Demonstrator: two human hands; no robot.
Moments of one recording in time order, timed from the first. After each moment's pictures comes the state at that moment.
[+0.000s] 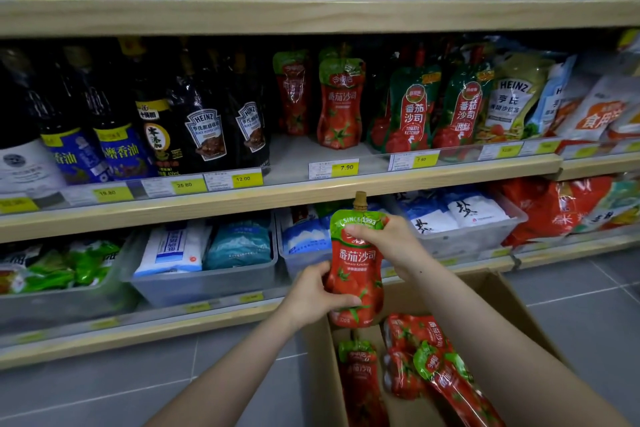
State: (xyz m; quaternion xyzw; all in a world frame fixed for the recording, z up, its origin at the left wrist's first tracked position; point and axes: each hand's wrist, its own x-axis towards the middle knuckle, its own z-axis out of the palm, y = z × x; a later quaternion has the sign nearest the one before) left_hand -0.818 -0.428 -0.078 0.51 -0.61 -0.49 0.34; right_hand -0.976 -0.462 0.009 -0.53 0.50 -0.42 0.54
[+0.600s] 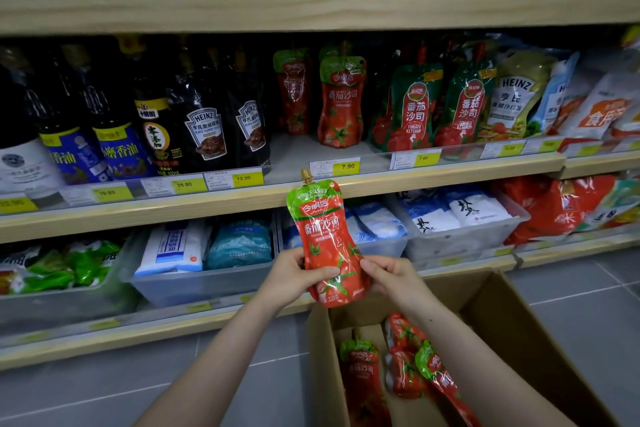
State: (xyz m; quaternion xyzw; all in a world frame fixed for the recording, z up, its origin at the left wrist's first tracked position) left_hand -0.790 -0.435 -0.054 0.50 -0.53 -0.55 0.40; right_hand -0.990 -0.427 -0.043 -0.53 0.49 -0.37 0.58
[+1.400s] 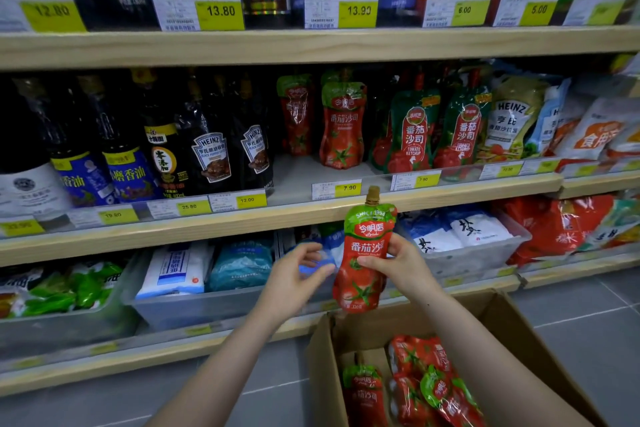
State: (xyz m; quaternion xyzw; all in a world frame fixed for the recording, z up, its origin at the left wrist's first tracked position) left_hand -0.784 -0.448 -0.040 0.55 -0.66 -0.29 0.41; right_hand -0.986 -0.462 -0.004 -0.56 0.53 -0.42 0.48
